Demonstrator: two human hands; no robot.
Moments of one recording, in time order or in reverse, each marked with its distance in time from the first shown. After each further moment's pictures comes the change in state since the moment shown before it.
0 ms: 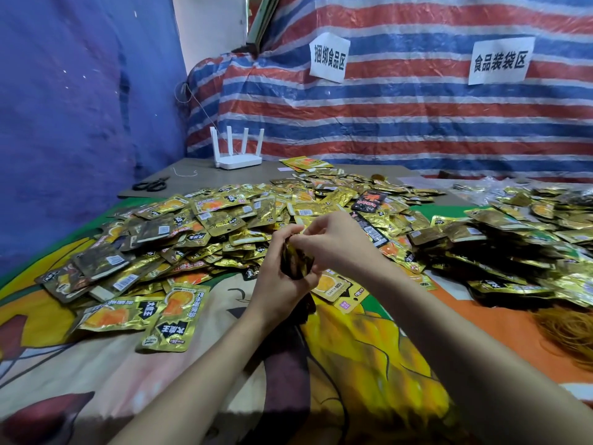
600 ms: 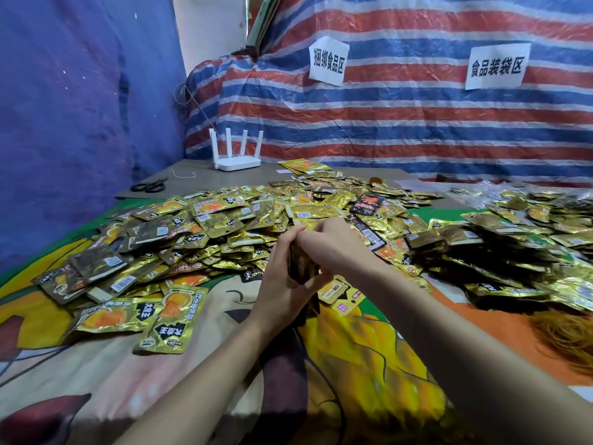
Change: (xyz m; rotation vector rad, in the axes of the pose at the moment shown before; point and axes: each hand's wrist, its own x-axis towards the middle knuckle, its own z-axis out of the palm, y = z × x) left_hand -0.003 0.004 0.008 0.101 0.004 0.019; right_hand 0.005 -0.006 0.003 0.014 -0.048 0.184
